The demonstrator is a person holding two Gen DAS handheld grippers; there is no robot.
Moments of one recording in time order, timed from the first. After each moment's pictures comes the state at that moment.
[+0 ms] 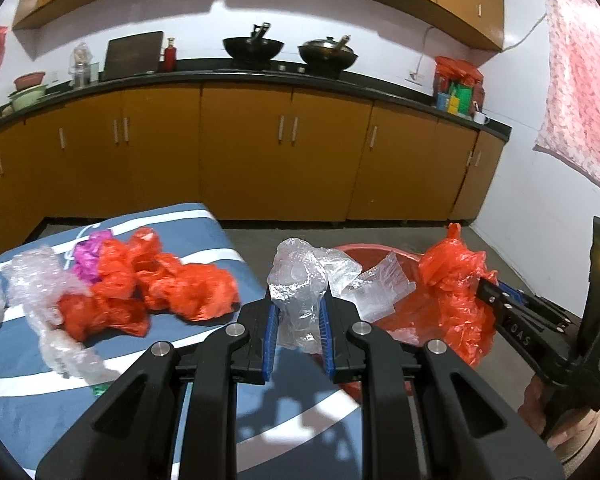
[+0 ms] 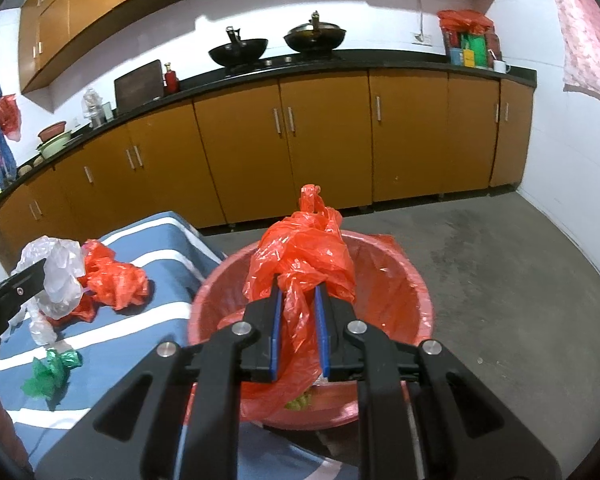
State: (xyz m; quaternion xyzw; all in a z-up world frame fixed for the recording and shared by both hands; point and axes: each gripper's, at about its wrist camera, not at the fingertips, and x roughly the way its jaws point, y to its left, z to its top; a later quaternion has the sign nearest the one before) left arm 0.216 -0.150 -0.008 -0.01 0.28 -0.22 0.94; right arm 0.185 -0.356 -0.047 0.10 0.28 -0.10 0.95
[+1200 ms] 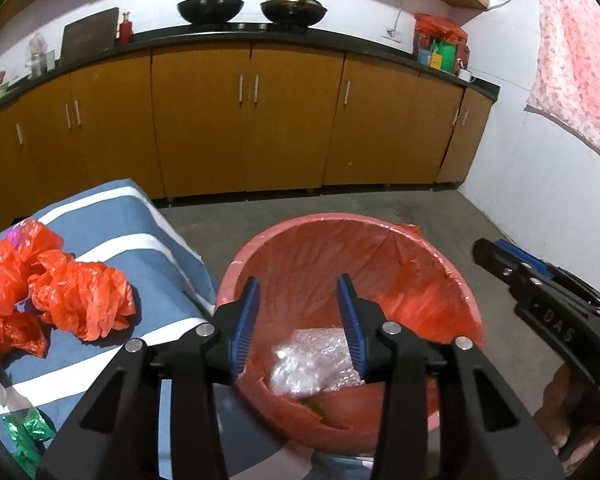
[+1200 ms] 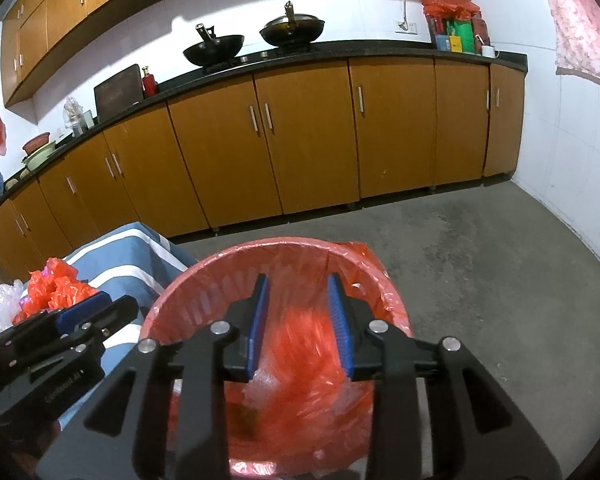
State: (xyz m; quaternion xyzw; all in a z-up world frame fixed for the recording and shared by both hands) left arm 0.266 -0.234 -0.056 0.02 0.33 -0.24 0.91; right arm 0.219 -0.410 -0.071 0.12 0.29 -0.12 0.94
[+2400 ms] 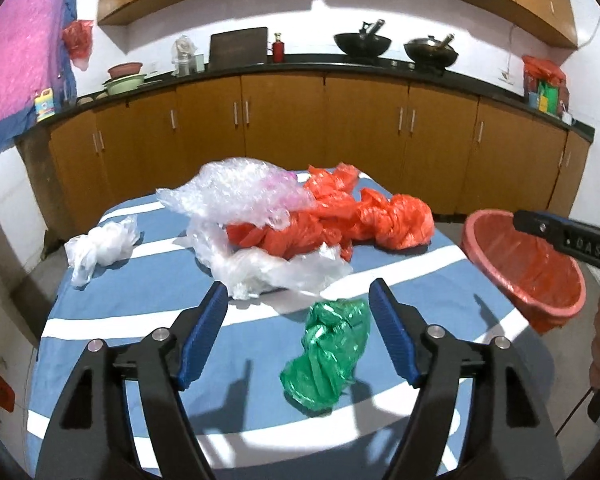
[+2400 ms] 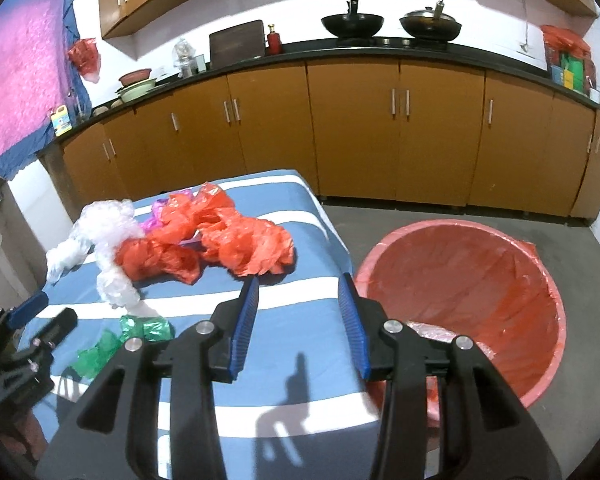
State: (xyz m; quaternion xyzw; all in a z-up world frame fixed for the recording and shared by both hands) left arm 0.170 0.003 -0.056 0.01 0.28 -0.04 0.96; right arm 0.223 -0.211 -0.056 0.04 0.32 0.06 0.95
